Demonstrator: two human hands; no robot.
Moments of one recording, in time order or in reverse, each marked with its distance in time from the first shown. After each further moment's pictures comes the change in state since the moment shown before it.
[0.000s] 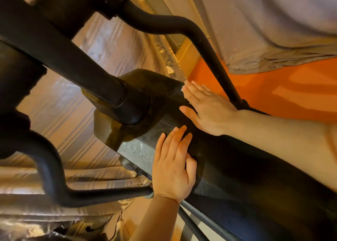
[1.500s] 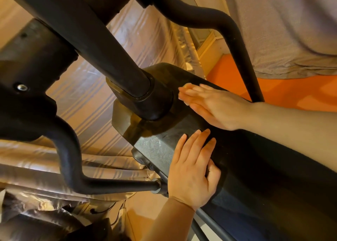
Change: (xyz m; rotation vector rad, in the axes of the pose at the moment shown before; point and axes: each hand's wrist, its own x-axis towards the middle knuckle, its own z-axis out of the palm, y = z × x) left_hand -0.002 0.000 0.002 -0.023 0.036 -0.019; right_hand 0.046 0.003 0.012 0.148 0.106 -0.440
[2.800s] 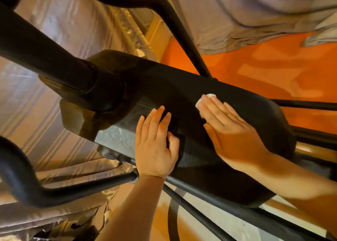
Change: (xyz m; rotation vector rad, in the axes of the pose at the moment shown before) left_hand 0.002 -0.002 -0.004 0.046 -0.048 0.031; right_hand -0.168 -0.095 0.016 -0.143 0.222 0.601
